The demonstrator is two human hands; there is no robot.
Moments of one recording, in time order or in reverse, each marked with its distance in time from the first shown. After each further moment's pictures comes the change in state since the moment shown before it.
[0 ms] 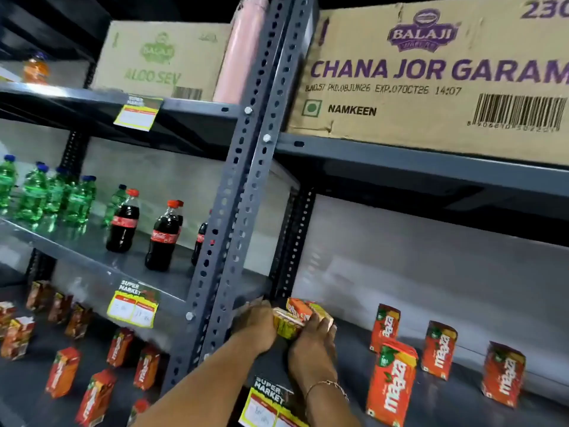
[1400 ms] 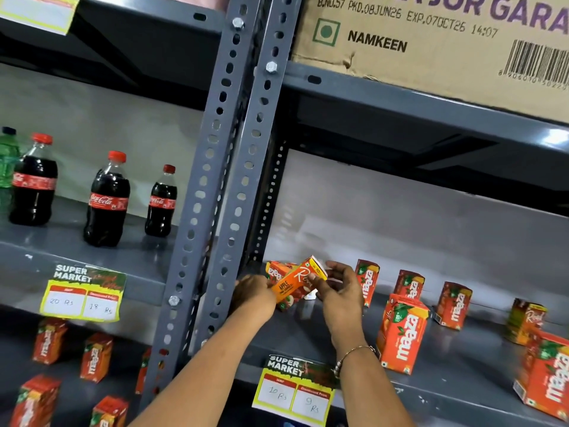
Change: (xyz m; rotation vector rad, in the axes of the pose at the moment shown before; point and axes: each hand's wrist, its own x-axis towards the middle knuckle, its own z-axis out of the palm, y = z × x) left_hand 0.012 -0.006 -0.011 -0.216 -0.205 0.015; right_hand 0.014 0.012 -0.016 1.106 0.387 0.122
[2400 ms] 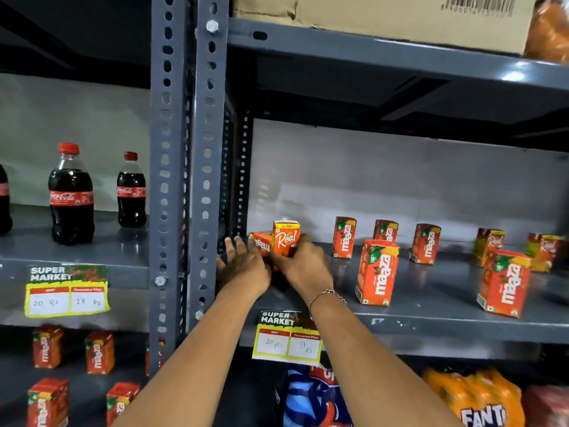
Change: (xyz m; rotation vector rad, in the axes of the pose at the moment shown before) left_hand 0.001 -0.009 0.017 0.374 -0.013 0.194; right_hand -0.021 -0.002 0.019 -0.794 -0.051 -0.049
